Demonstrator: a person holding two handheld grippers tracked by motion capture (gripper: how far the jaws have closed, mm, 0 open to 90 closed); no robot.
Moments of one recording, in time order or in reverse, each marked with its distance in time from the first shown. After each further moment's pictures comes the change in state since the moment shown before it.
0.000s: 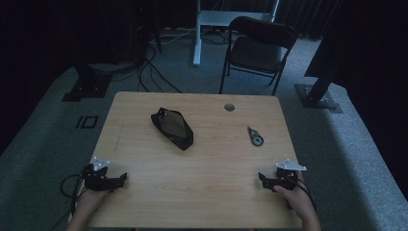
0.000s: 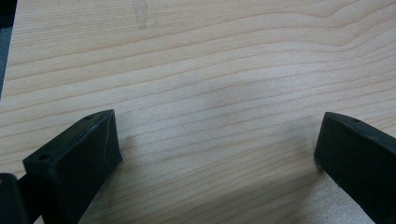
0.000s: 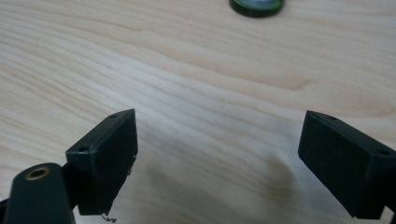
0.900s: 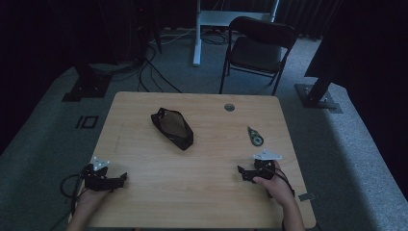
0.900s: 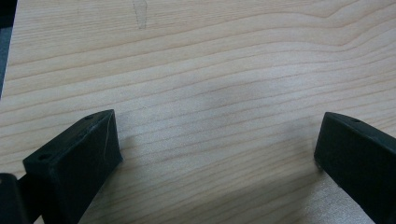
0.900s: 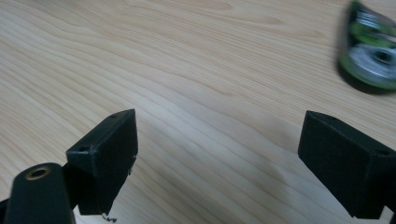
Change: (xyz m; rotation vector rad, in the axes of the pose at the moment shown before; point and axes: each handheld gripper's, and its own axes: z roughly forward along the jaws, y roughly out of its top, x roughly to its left) left arm 0.000 0.000 0.000 0.000 0.000 0.000; right arm 0.047 0.040 0.039 -0.025 0.127 -0.090
